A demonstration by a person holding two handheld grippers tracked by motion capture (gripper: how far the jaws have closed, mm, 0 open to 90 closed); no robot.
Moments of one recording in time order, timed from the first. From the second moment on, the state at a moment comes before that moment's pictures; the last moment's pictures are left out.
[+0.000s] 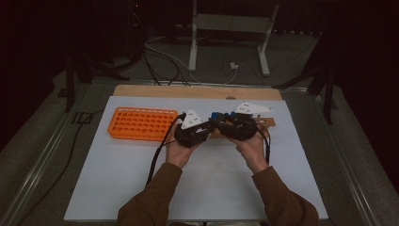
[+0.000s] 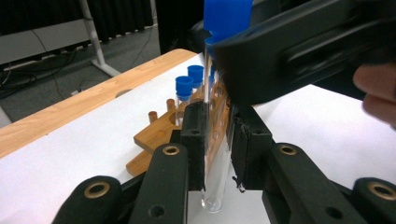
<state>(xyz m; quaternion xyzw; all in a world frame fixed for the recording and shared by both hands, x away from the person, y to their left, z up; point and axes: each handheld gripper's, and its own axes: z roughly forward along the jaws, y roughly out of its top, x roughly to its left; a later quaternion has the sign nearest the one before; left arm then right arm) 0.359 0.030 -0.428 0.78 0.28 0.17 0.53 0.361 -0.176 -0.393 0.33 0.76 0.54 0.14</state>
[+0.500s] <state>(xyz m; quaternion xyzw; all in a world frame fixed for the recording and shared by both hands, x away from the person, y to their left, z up) 0.363 0.048 -0.430 0.78 0.31 0.17 0.52 0.361 -0.220 -0.402 0.38 0.74 0.51 0.21</state>
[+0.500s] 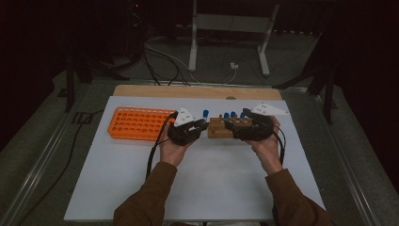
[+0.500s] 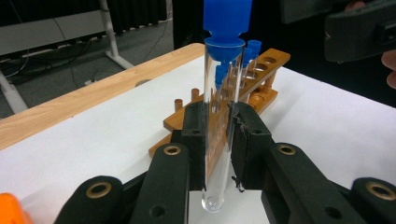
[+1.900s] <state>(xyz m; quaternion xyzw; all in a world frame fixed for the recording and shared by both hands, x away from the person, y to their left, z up) 0.371 0.133 -0.453 0.73 0.38 0.24 0.51 0.335 -0.279 -0.428 0.41 0.72 0.51 0.22</state>
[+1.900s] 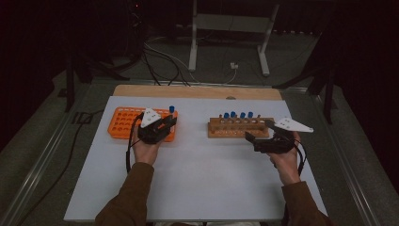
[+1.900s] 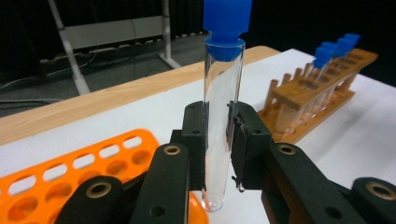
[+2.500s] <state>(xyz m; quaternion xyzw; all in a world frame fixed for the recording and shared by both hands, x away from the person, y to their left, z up) 0.382 0.141 -0.488 0.73 0.42 0.23 0.48 0.337 -0.279 -0.430 0.41 0.72 0.52 0.21</state>
